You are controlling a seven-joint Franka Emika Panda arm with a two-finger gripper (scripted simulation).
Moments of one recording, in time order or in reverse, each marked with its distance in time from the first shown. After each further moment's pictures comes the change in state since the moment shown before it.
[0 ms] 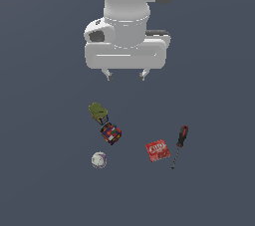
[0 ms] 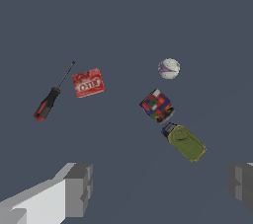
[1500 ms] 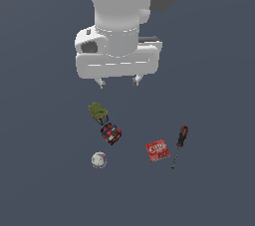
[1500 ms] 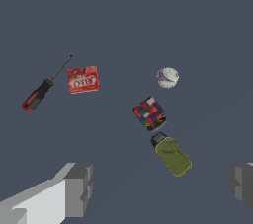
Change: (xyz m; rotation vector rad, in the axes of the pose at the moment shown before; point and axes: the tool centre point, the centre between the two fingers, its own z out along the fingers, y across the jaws) arm 0.019 0.019 0.009 -0.016 -0.014 -0.147
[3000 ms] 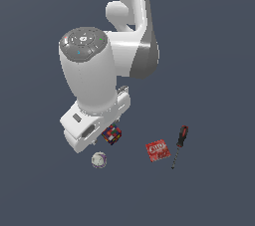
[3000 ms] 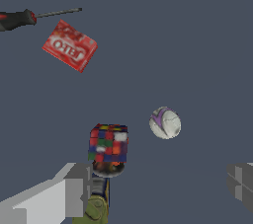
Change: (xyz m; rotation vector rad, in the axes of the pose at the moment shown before) arm 0.078 0.055 0.120 0.014 -0.023 -0.706
